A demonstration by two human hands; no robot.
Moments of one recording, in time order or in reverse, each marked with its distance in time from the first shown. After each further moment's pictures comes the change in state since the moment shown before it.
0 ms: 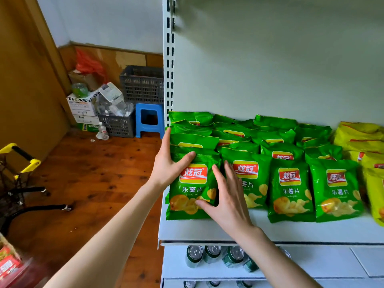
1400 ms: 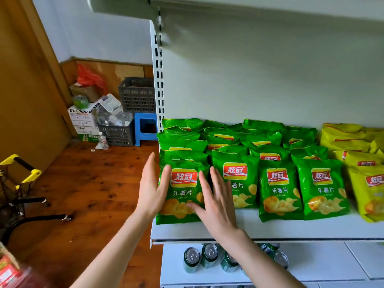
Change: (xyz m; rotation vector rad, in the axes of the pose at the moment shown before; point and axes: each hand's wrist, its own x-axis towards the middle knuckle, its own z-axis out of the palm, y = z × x) left_hand -0.055 -0.003 0.002 0.064 0.162 -0.036; right_hand -0.011 0.000 0.000 -0.208 0.016 -0.062
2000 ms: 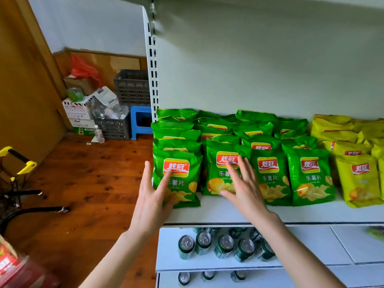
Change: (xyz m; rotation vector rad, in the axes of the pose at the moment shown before) left_hand -0.056 -0.024 0.001 0.575 -0.091 0.426; right_hand -0.006 0.068 -0.046 0.100 -0.245 0.124
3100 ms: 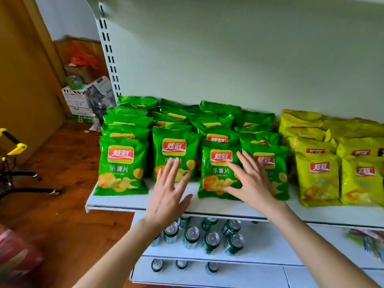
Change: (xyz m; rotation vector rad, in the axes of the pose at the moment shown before) left_hand 0.013 0.128 0.097 0.200 0.083 0.246; right_hand -0.014 0.146 -0.061 -0.225 -0.119 -0.144
